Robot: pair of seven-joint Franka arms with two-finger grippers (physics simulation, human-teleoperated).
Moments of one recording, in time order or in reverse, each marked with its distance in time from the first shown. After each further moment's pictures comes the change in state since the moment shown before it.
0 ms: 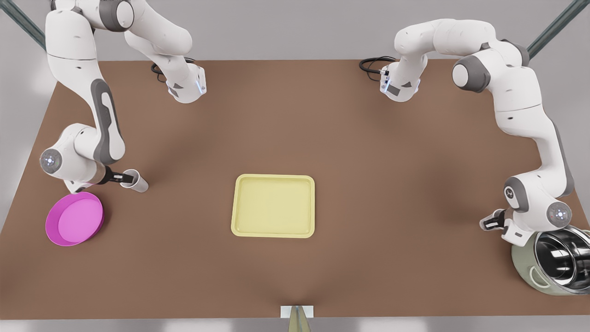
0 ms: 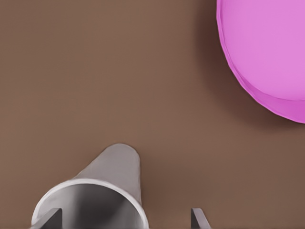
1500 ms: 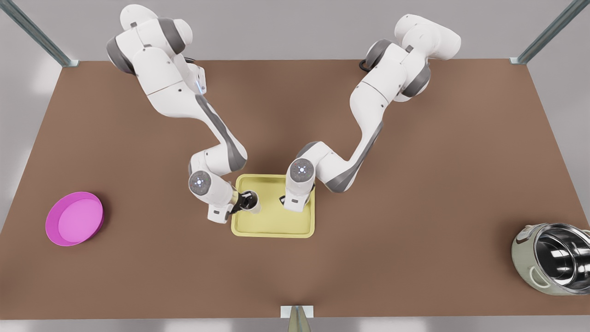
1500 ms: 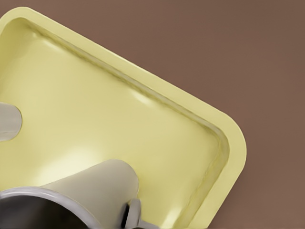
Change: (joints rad) left arm -0.871 0.138 -0.228 0.290 0.027 -0.054 -1.259; right arm 0.514 0.346 0.243 0.435 0.197 0.153 -0.032
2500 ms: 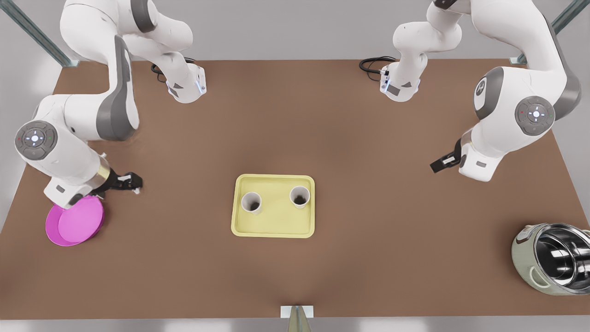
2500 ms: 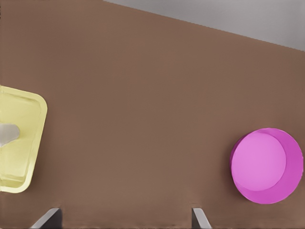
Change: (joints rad) left arm 0.597 -0.782 0.026 -0.400 -0.074 -0.514 0.762; right arm -0.152 -0.373 -0.244 0.378 -0.286 -0.835 0.113
